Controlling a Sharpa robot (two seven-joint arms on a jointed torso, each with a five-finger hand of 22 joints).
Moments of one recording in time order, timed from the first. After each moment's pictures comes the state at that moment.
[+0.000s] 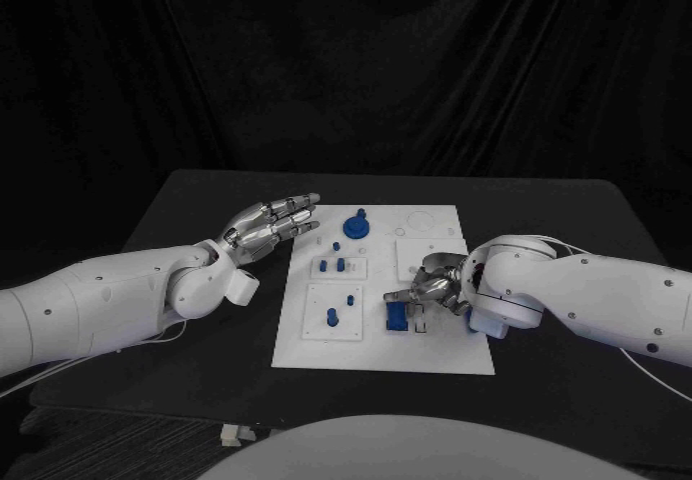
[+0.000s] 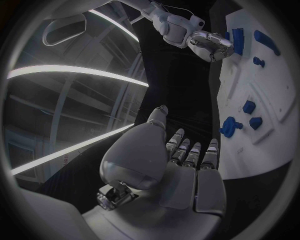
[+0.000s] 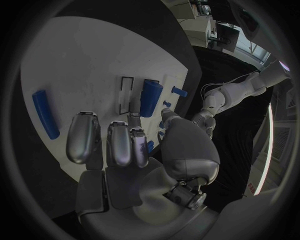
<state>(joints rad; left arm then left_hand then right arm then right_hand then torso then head) 1.09 -0.87 -0.21 1.29 -0.11 0.21 0.64 1.43 0.23 -0.21 0.10 0.49 0.33 0.14 0.07 0.04 0.08 0.12 0.05 0.02 0.01 0.16 0.01 0.00 0.16 0.04 0.28 0.03 0.09 1.20 -0.69 -0.21 1.57 -0.94 0.00 -0.57 0.88 -0.07 0.11 0.26 0.08 1.01 0.05 0.24 0.68 1.47 -0.04 1.56 1.31 1.47 -0.10 1.40 1.19 0.05 1.47 0.01 1.23 1.31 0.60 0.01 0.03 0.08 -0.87</state>
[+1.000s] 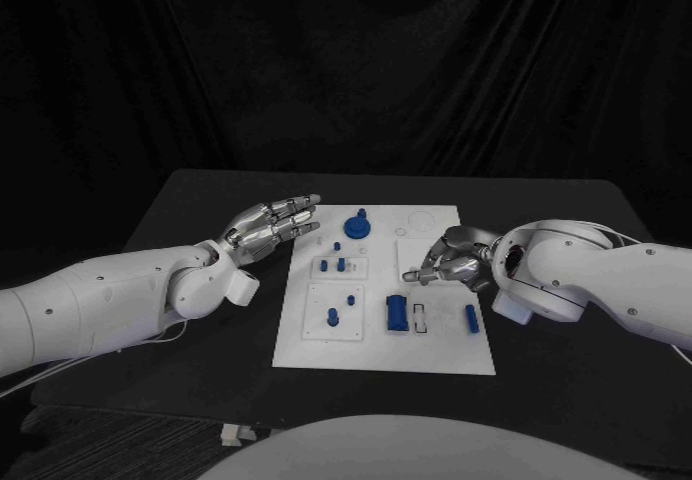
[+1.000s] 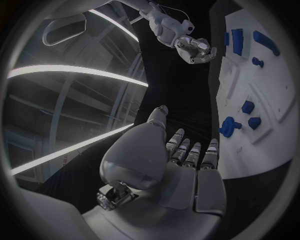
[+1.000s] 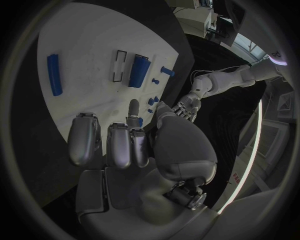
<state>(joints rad) 1.08 -0.87 -0.21 1.29 -0.11 0.21 0.64 1.43 0.23 -0.21 0.10 0.49 0.33 0.14 0.07 0.04 0.08 0.12 0.05 0.02 0.01 0.16 0.01 0.00 0.16 0.04 0.28 0.03 0.09 1.28 -0.83 -0.21 1.69 -0.95 -0.11 -0.43 1.10 -0.02 -0.06 0.18 0.20 0.92 0.03 0.46 0.82 1.47 -0.04 1.56 1.31 1.47 -0.10 1.43 1.25 0.06 1.47 0.01 1.27 1.31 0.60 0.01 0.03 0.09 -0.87</state>
